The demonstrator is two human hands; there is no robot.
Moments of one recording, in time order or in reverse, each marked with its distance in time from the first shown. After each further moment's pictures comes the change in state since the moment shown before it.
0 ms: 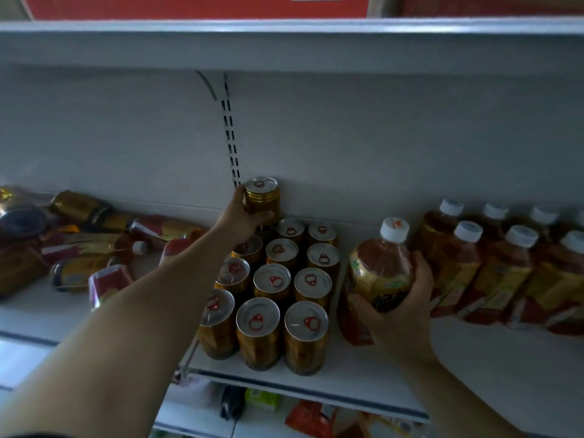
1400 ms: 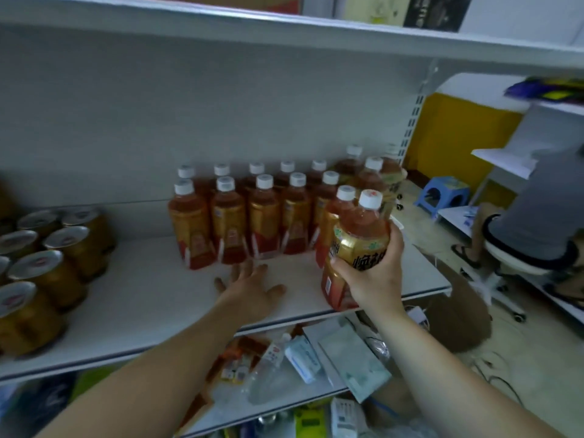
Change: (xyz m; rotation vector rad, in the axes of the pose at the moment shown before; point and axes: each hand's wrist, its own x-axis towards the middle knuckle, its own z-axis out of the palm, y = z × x) left_hand -0.223 0.050 0.392 0.936 -0.557 0.099; right_hand -0.027 0.073 -0.357 -0.123 0.319 0.105
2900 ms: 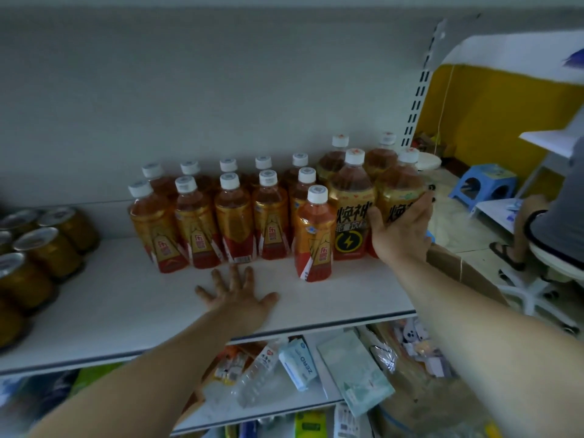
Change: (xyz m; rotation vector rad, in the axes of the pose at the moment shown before) left_hand 0.020 0.056 0.023 0.220 -0.072 -0.243; right_hand 0.150 0.081 -0.037 -0.520 0.040 0.146
